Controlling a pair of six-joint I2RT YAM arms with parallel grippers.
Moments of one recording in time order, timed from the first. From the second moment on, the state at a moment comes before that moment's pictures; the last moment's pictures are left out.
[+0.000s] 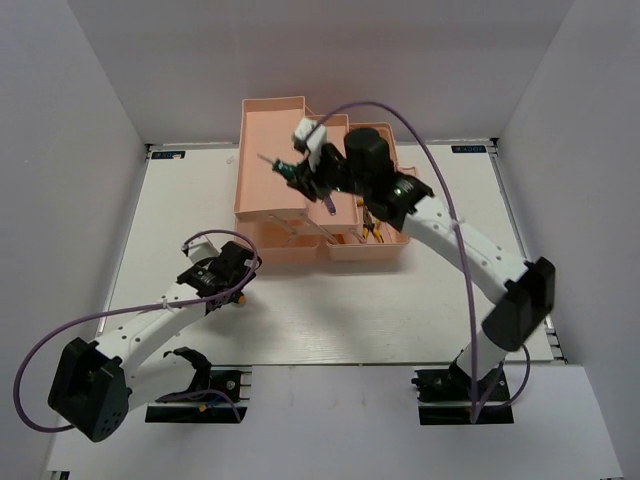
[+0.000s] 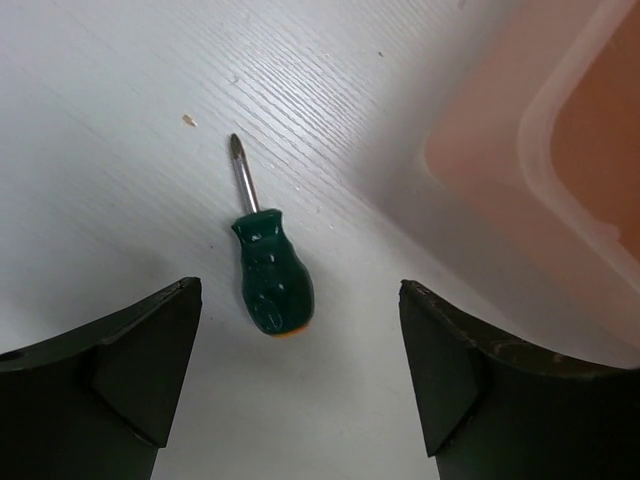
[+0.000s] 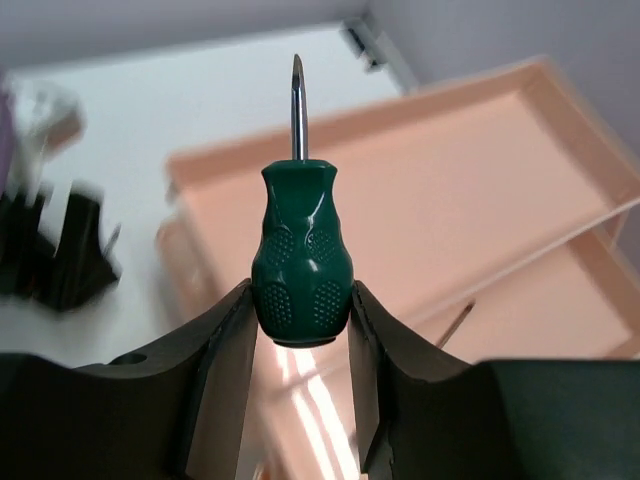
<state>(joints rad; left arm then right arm) -0.55 1.06 0.64 -0.66 -0.60 -1.15 0.80 1.58 1.55 -0.23 -0.32 -0.31</state>
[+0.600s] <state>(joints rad) -0.47 1.28 0.62 -0.52 -0.54 -1.04 0.73 1.95 1.93 -0.32 -0.37 -0.15</state>
